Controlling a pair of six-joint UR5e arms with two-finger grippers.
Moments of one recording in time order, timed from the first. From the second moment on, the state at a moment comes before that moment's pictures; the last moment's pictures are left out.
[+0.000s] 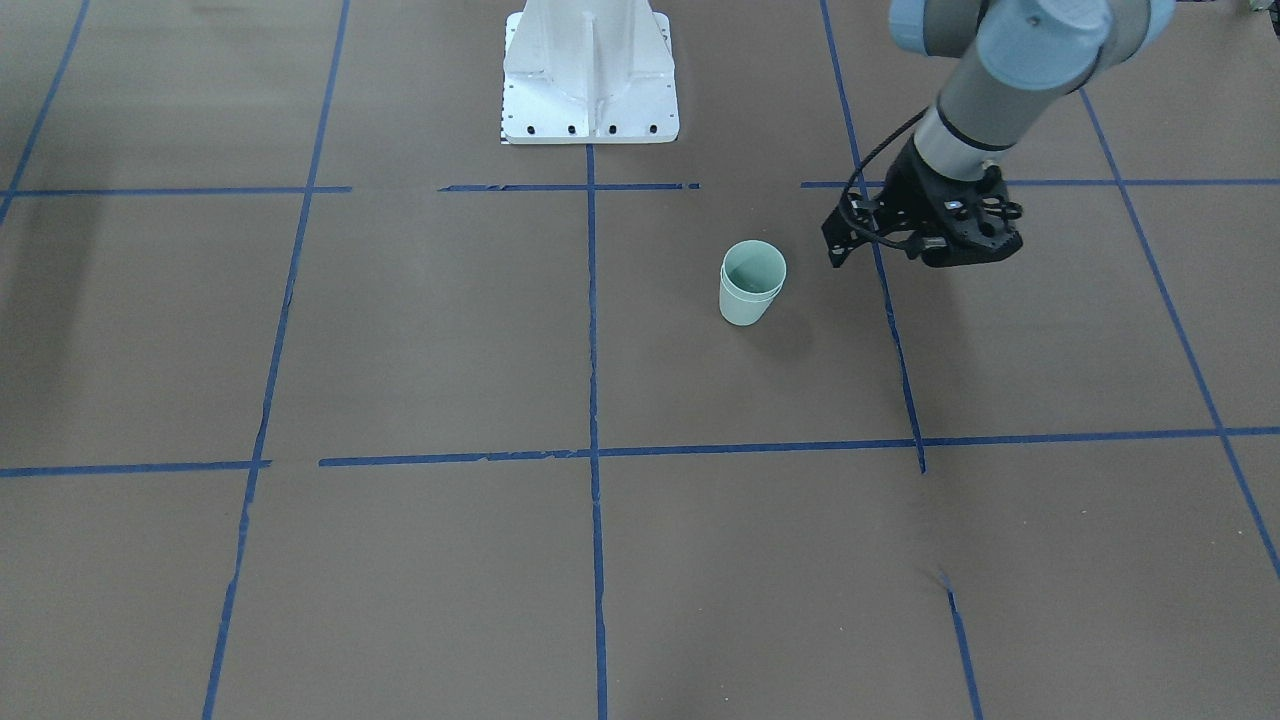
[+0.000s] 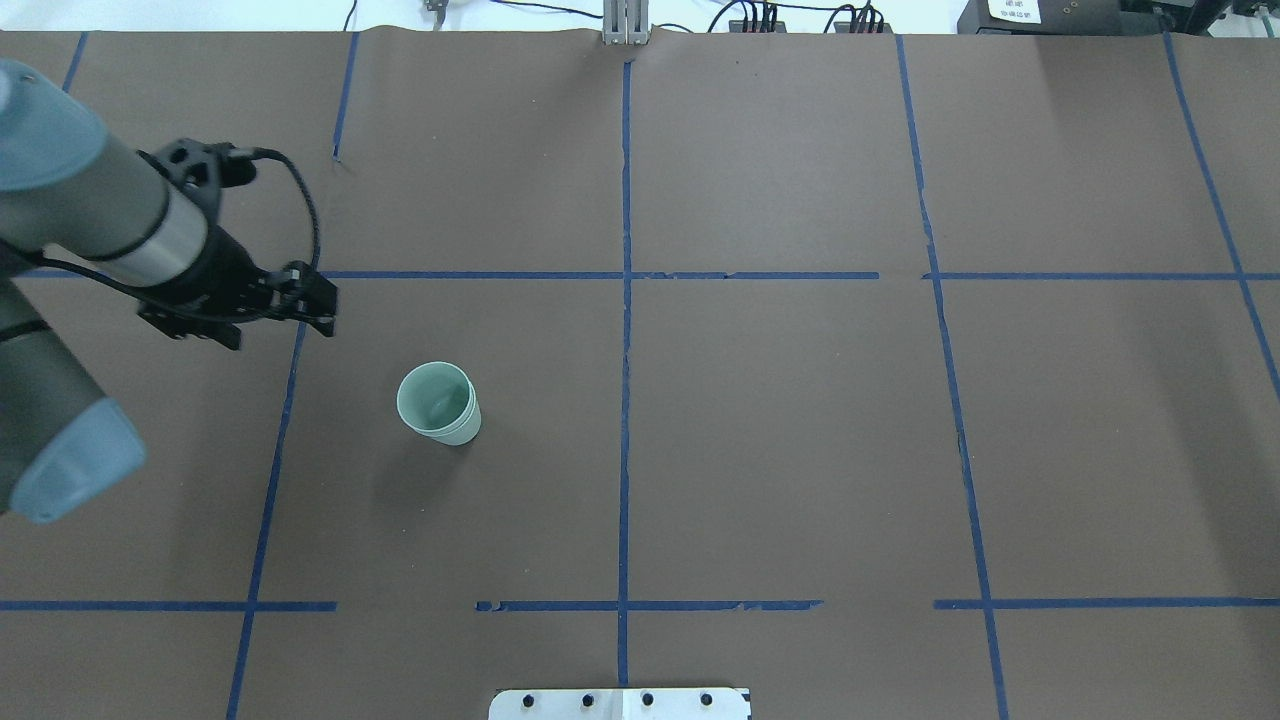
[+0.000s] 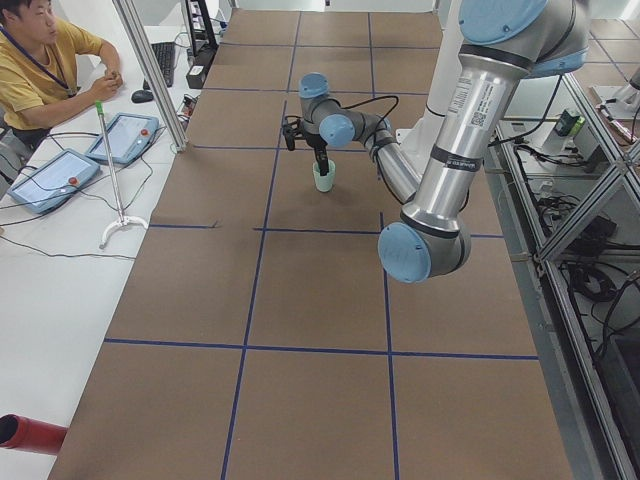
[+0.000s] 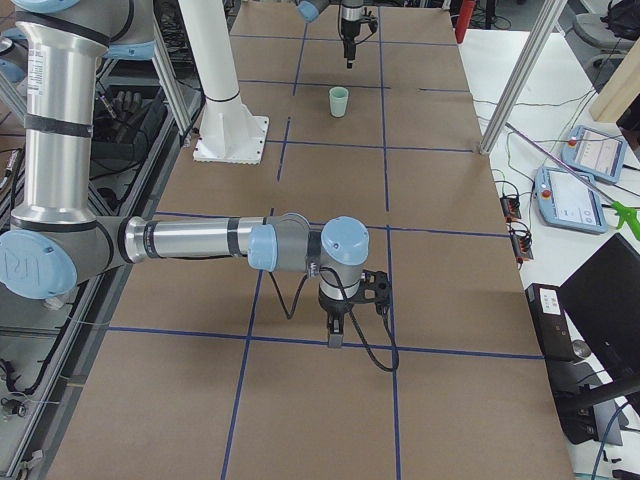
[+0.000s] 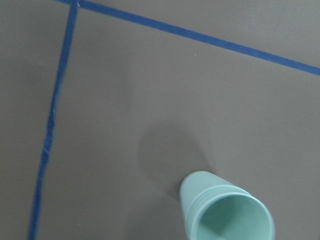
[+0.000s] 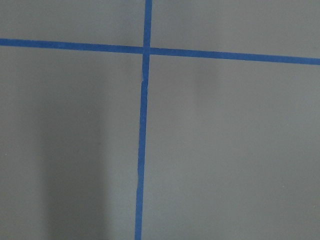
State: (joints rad) left arm -0.87 -1.83 -1.99 -1.56 -2.18 -0.99; right arm 1.56 -1.71 1.79 -1.68 2.26 -0.04
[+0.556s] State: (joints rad) left arm -1.32 -1.54 -1.88 -1.55 -2.23 -0.19; right arm 1.56 -1.71 1.79 -1.68 2.26 -0.04
